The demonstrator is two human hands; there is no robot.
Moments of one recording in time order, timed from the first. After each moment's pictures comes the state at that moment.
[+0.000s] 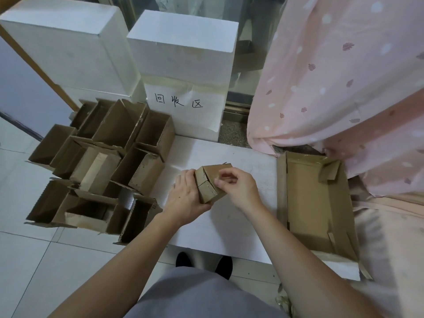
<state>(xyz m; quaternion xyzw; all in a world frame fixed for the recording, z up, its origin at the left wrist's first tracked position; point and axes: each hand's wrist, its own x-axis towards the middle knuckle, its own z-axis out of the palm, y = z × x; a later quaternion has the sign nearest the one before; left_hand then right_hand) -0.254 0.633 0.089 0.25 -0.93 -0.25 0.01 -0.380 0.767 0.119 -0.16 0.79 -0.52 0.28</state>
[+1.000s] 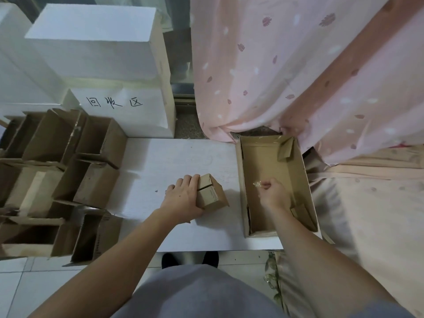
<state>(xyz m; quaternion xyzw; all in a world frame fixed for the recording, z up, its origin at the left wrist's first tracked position) -0.337 0.725 0.075 0.13 -0.96 -0.18 -0.17 -0.476 0.968 0.032 0.11 0.92 -0.34 0.17</state>
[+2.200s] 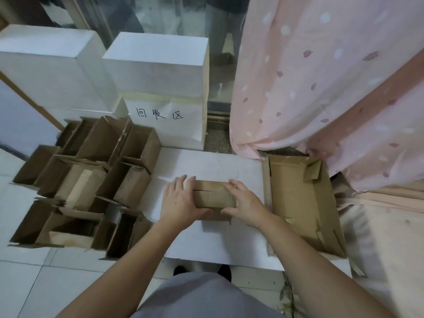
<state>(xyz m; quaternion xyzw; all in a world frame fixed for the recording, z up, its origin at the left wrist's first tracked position) -0.282 0.657 0.088 0.25 -0.95 -0.17 -0.03 -0.423 0.846 0.082 -0.36 0.86 -0.24 0.29</state>
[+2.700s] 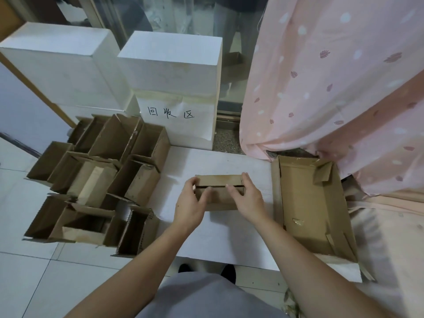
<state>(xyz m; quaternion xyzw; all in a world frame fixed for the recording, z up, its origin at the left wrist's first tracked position) -0.276 0.665 0.096 0.40 -0.77 -0.50 0.06 -0.397 0.807 0.095 -0.14 0.86 -0.42 0.27</state>
